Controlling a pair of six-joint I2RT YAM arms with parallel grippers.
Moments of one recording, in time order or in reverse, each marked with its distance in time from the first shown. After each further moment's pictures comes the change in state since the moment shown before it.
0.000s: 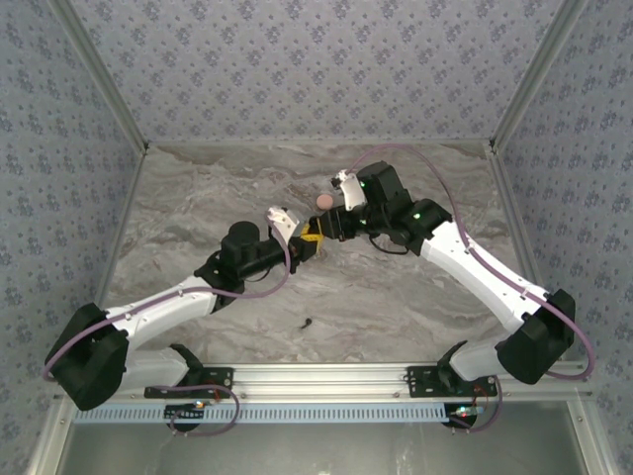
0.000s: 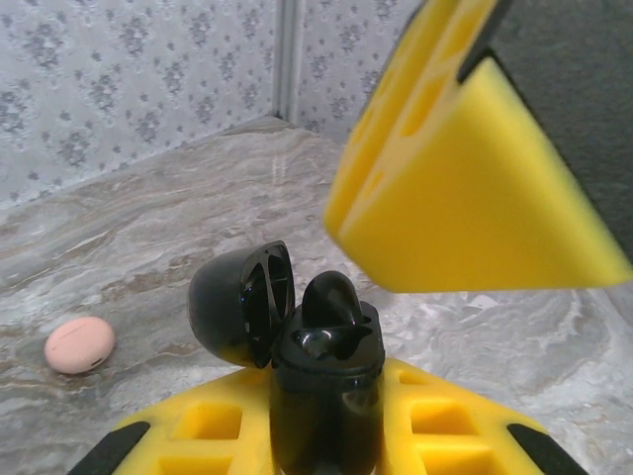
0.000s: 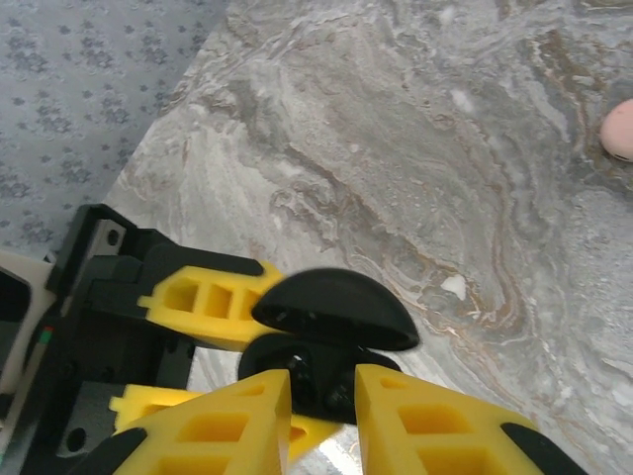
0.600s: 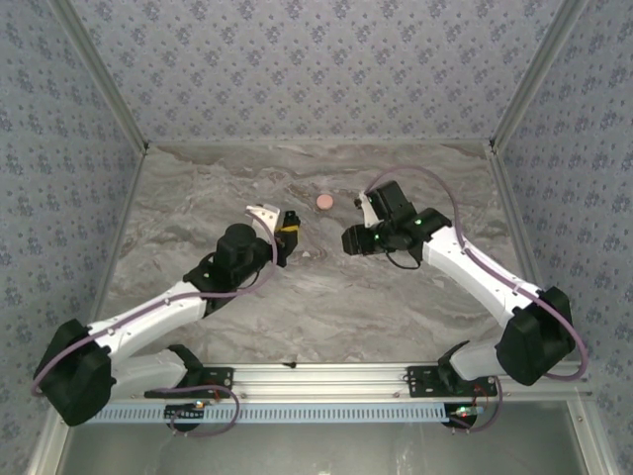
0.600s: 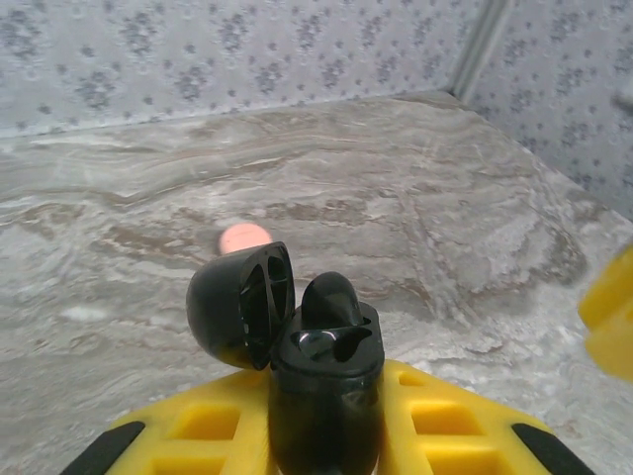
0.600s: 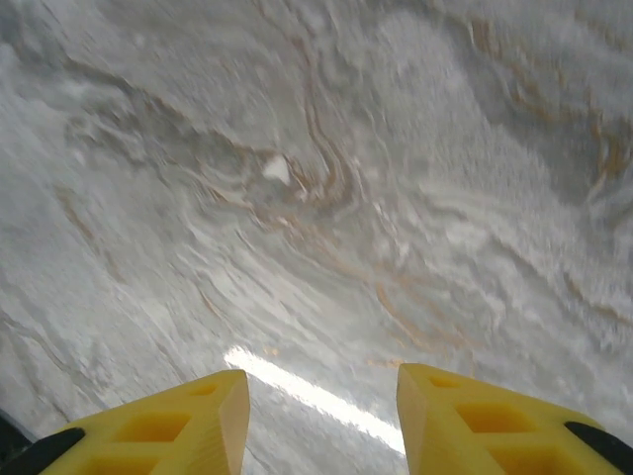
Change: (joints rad) left arm 0.001 -0.118 0.000 -0.235 -0.364 -0.177; right arm -0.080 -0.013 -0.197 -0.105 0.127 0.023
